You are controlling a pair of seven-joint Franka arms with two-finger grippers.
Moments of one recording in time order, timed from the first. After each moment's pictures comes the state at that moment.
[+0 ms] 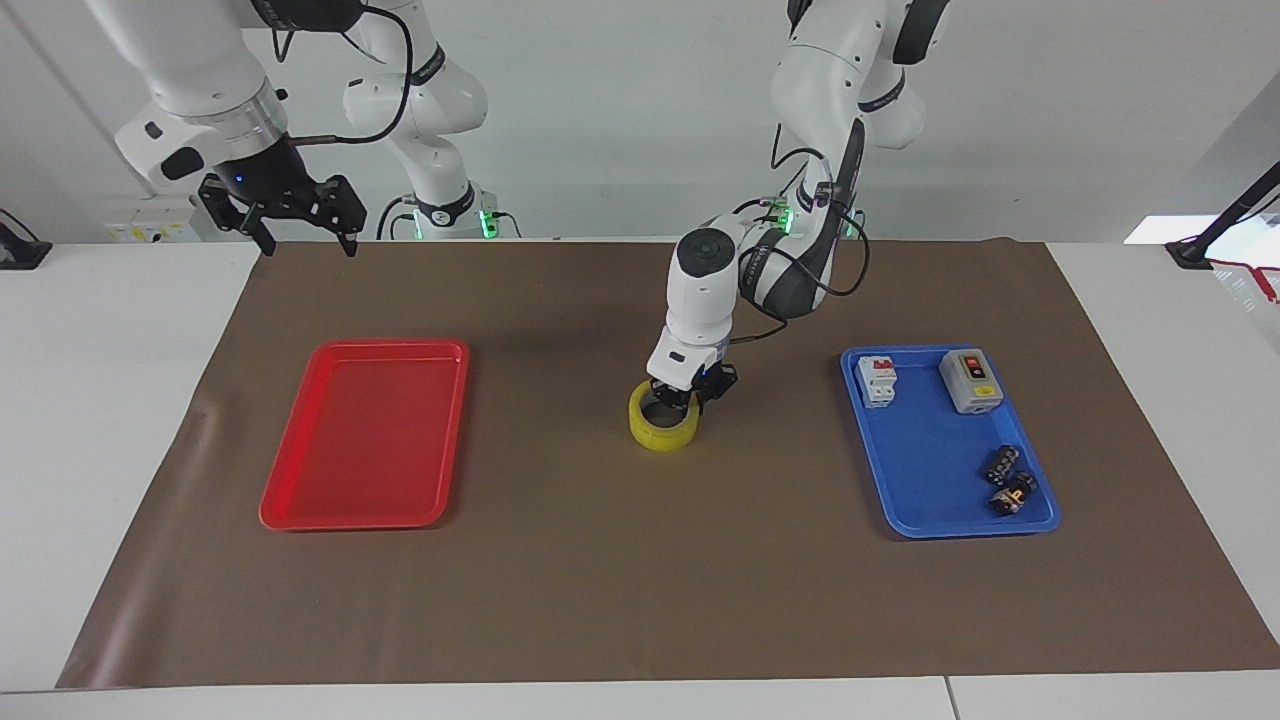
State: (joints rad) left arm -0.62 0.38 -0.05 -1.88 0.08 2.30 -0.83; right arm 0.08 -0.02 -0.06 -1.52 -0.02 1.44 0.04
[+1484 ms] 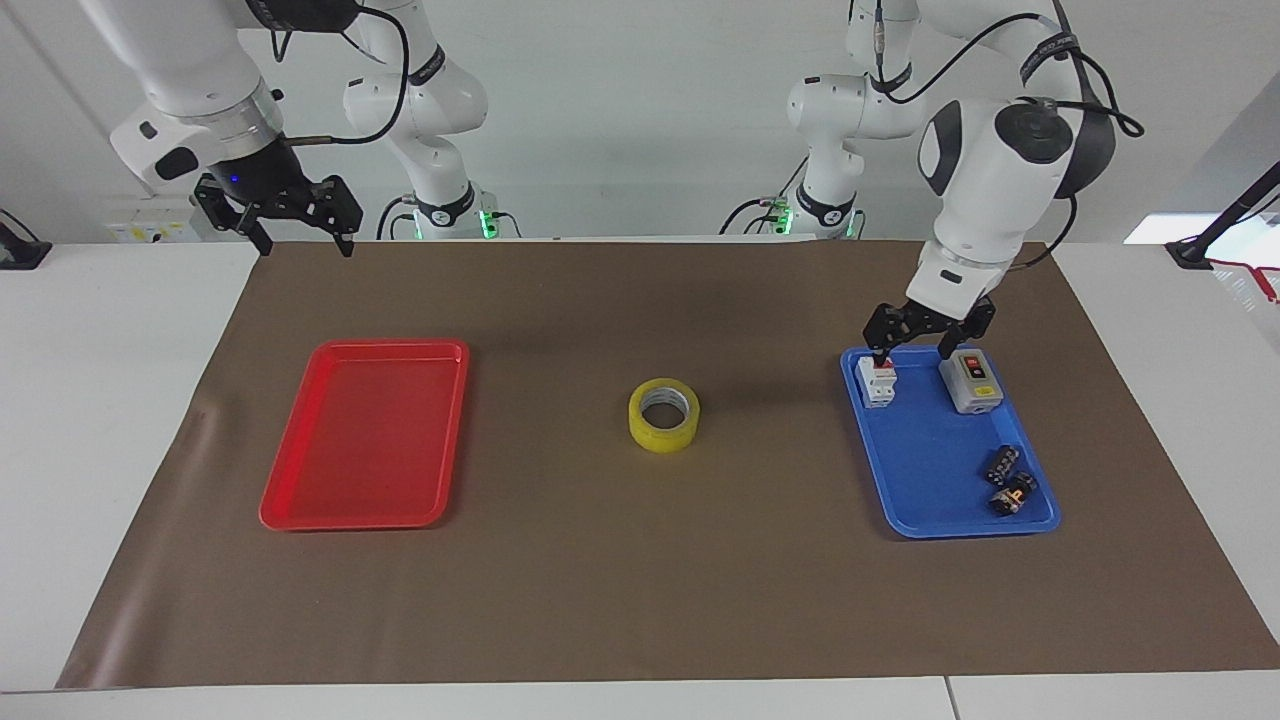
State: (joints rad) left arm -0.15 0.02 -0.02 -1.86 0.02 1.94 -0.18; right arm 0.08 -0.02 -0.06 -1.52 -0.02 1.44 0.04
